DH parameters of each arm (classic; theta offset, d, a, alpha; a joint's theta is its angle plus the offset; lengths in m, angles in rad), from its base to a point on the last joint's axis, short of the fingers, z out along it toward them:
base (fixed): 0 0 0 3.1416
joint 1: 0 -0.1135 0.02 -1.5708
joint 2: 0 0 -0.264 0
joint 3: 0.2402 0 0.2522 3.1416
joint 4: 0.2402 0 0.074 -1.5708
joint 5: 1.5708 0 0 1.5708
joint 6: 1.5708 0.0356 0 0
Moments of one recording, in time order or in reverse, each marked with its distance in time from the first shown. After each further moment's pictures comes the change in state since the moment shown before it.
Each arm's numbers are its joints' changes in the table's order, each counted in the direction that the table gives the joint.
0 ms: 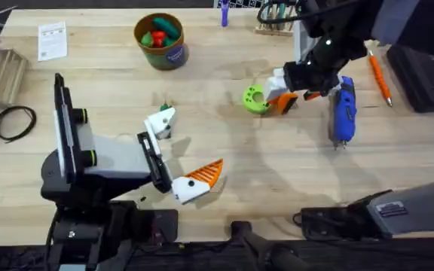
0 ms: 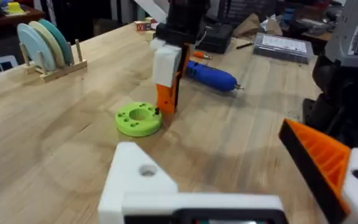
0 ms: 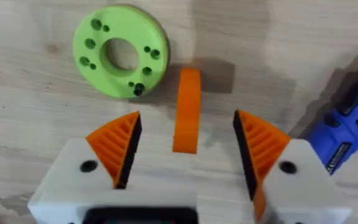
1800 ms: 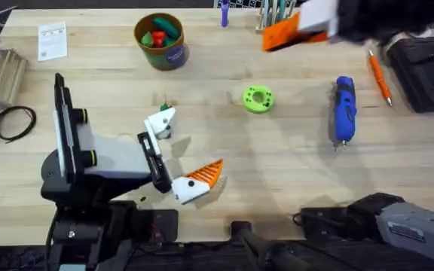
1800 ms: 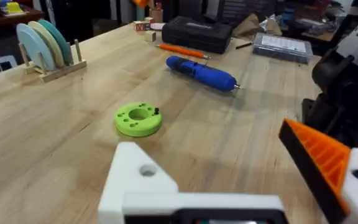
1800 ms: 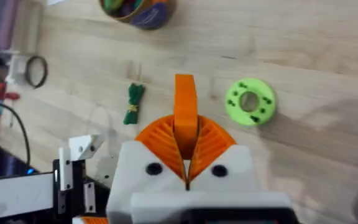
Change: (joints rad) left arm 0.000 0.000 0.000 0.000 0.001 0.000; right arm -0.009 0.411 0.161 -0.042 -0.314 0.128
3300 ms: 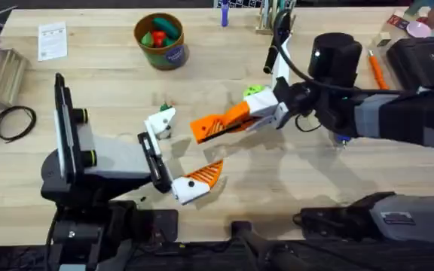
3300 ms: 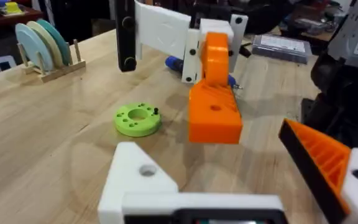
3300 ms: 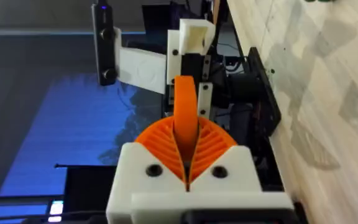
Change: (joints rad) left arm 0.000 0.000 0.000 0.001 0.003 0.000; right arm -0.036 -0.261 -0.851 -1.526 -1.175 0.756
